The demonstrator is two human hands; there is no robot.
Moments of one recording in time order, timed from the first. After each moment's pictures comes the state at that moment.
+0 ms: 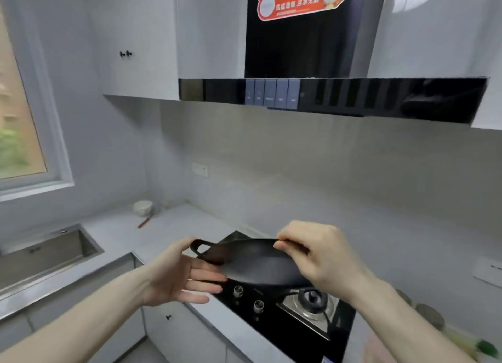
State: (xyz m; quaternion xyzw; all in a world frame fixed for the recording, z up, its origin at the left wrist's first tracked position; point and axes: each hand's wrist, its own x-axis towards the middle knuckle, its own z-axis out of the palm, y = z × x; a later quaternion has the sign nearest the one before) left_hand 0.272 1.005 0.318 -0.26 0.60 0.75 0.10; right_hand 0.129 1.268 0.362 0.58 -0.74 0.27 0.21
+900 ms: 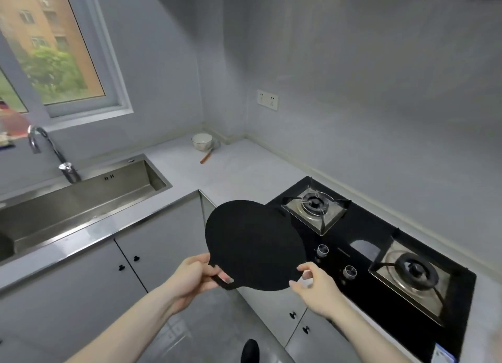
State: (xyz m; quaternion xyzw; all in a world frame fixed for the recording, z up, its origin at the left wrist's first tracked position) left_hand 0.320 0.764 0.083 -0.38 0.54 0.75 -0.05; right_hand 0.116 0.999 0.054 0.25 -0.88 0.30 -0.27
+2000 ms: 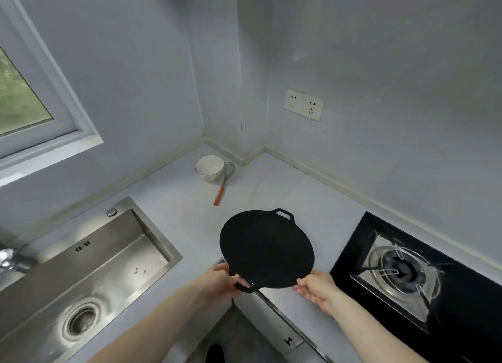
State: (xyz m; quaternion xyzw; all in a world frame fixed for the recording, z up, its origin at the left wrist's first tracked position) left_hand 0.089 0.355 -0.008 -0.42 0.54 0.72 0.11; right_hand -0.081 0.575 -0.041 -0.14 -0.72 0.53 -0.42
